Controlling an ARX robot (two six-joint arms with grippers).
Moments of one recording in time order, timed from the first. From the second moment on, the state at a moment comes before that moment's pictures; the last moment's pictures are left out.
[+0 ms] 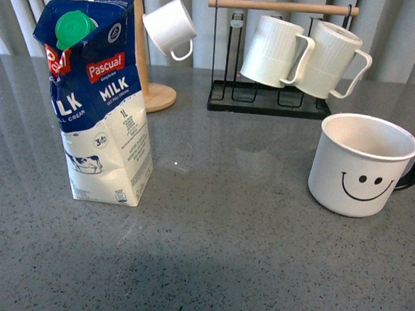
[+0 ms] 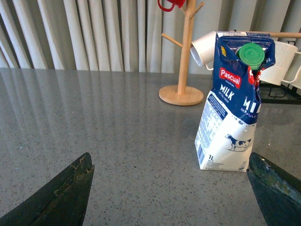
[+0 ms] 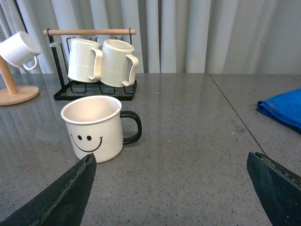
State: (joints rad) left arm 0.00 0.01 0.01 0.00 0.00 -0.01; right arm 0.00 0.00 0.01 0.00 0.00 0.00
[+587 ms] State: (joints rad) left arm 0.00 0.01 0.01 0.00 0.00 -0.01; right arm 0.00 0.00 0.01 0.00 0.00 0.00
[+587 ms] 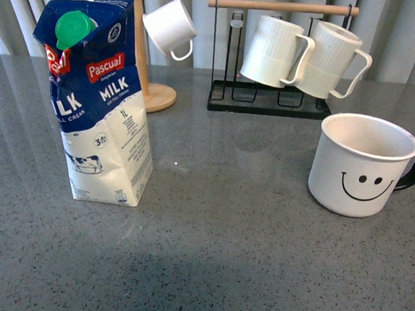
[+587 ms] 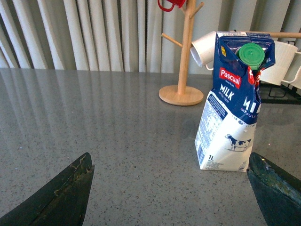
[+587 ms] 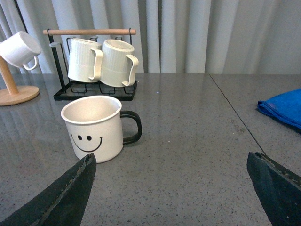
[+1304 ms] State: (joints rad) left arm 0.00 0.01 0.01 0.00 0.00 -0.01; right arm 0.00 0.00 0.01 0.00 0.00 0.00
